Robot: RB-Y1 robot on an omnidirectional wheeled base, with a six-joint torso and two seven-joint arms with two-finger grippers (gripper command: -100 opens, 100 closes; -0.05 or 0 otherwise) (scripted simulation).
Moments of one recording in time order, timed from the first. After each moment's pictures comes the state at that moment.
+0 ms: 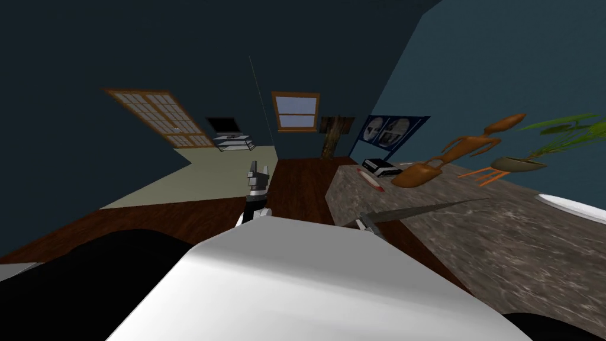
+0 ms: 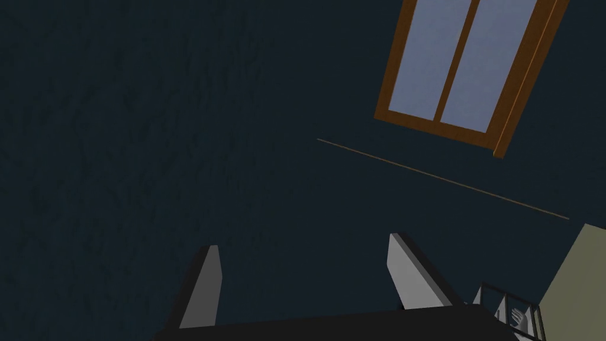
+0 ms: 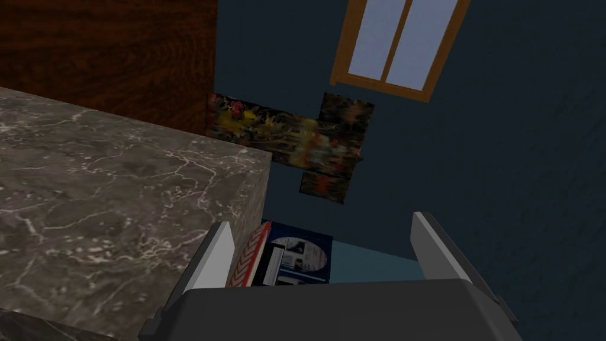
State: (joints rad) left arm 0.53 -0.05 -0.01 -2.20 -0.01 -0.50 0.17; right arm 1.08 -0.56 0.06 -2.11 0.02 -0.53 -0.13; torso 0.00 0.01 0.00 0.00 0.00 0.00
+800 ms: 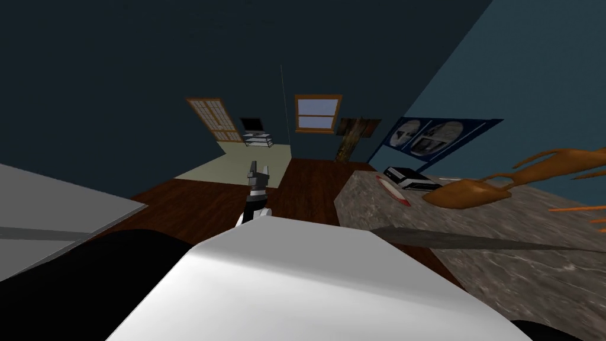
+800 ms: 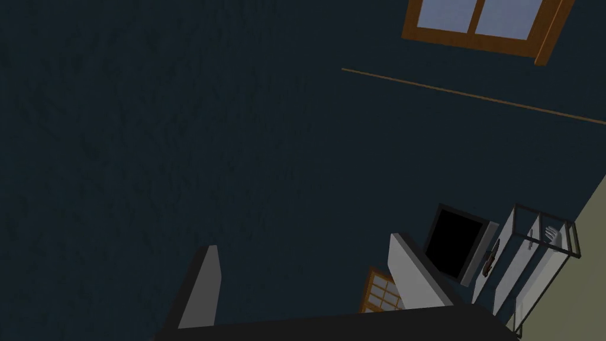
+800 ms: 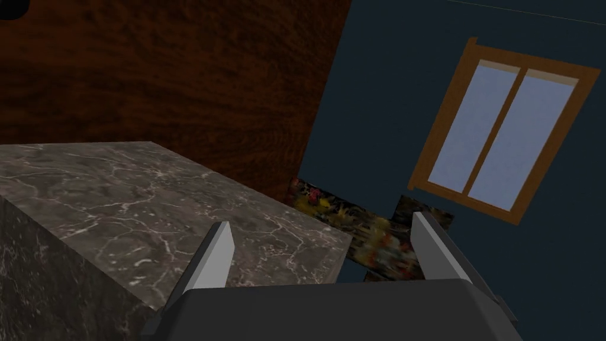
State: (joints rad) left arm 0.53 -0.05 -0.01 -2.20 -0.01 -0.50 0.17; right arm 1.27 -0.76 0.04 -1.95 0.05 -0.58 -0.22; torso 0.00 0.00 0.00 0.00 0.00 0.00
